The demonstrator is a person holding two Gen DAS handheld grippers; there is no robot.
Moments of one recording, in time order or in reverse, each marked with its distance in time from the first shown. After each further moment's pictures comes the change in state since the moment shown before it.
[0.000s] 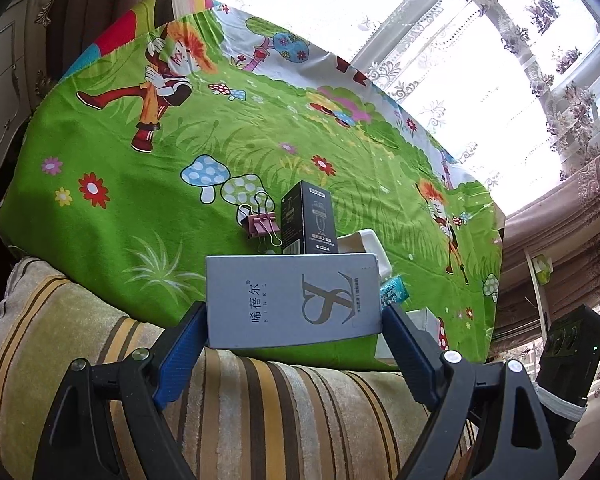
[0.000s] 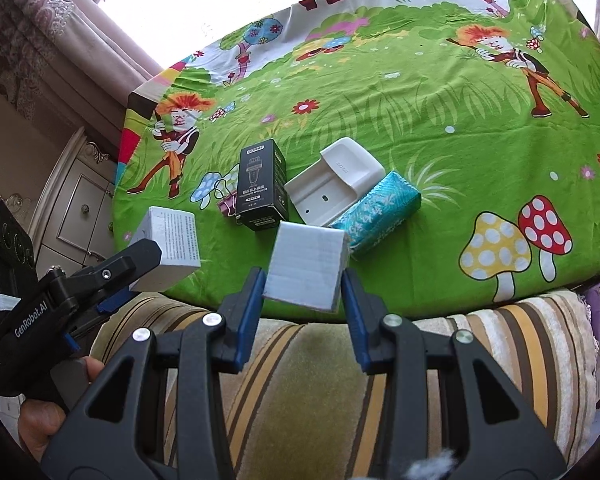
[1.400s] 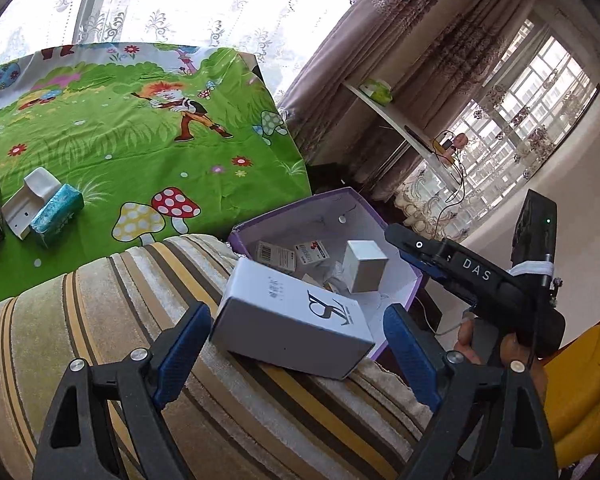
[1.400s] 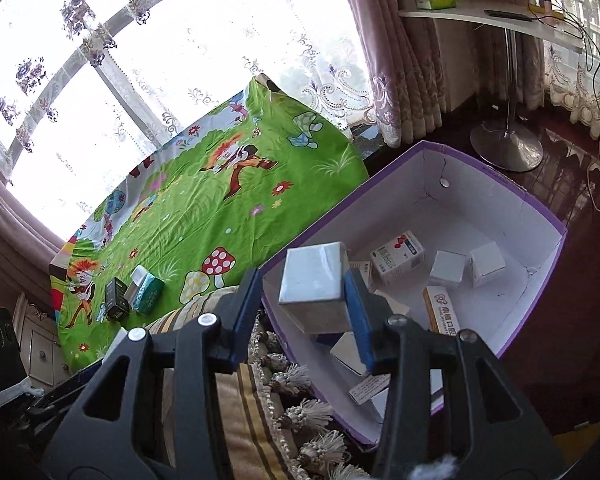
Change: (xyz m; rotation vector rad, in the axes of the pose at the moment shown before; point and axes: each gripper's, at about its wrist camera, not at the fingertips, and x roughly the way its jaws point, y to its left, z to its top) left arm -0.005 -0.216 -0.162 0.630 0.256 -0.410; right arm -0.223 -0.196 -0.109 0.429 -0.428 -0.348
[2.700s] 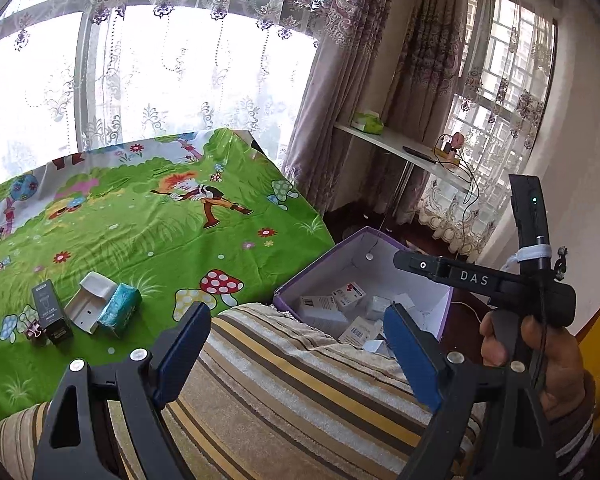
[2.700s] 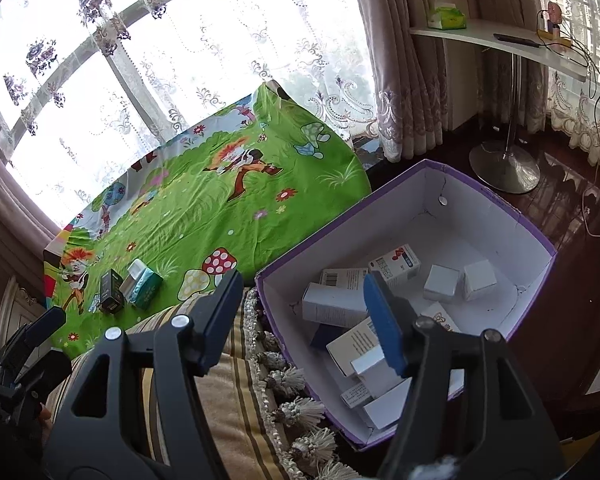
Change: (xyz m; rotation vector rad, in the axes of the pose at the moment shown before) left arm -0.054 -0.008 0.009 0.244 -0.202 0.138; right arm -0.010 0.025 -0.003 -0.104 -0.022 -0.011
